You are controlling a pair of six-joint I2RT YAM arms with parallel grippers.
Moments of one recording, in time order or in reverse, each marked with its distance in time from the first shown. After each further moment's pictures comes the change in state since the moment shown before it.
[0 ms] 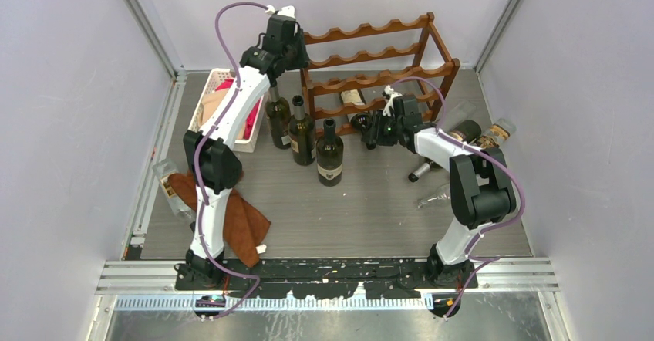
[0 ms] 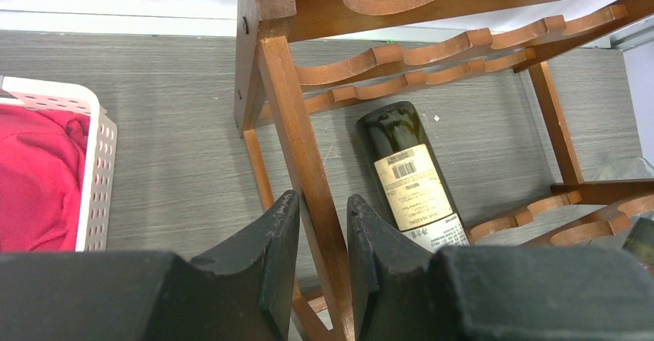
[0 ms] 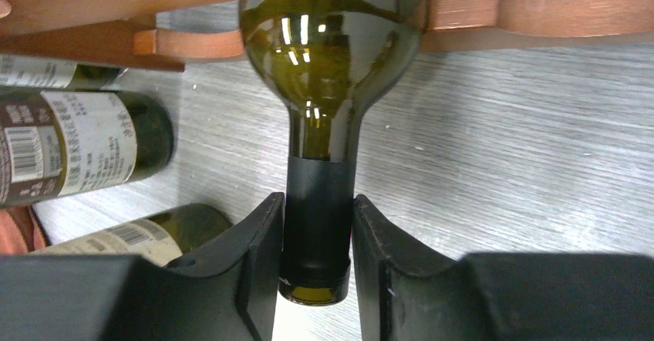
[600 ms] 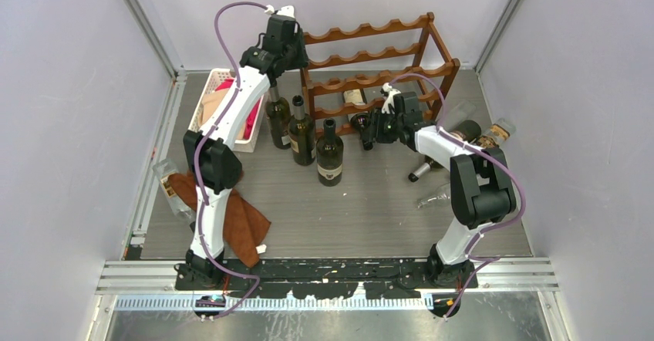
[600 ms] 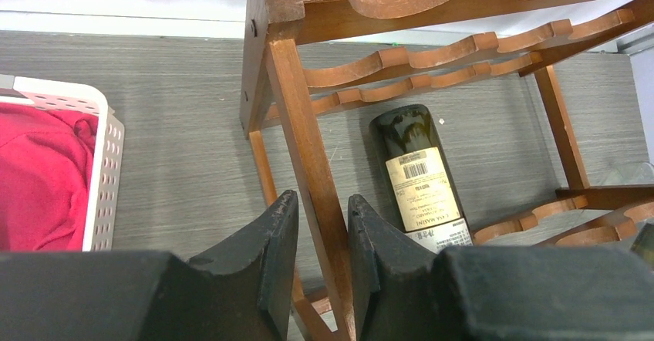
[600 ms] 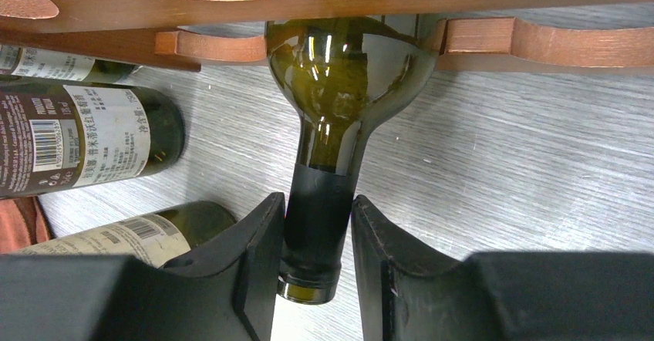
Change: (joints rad) left arm 0.000 0.000 0.001 -0.002 -0.015 0.001; right arm -0.008 0.000 0.025 -0.007 -0.032 -0.040
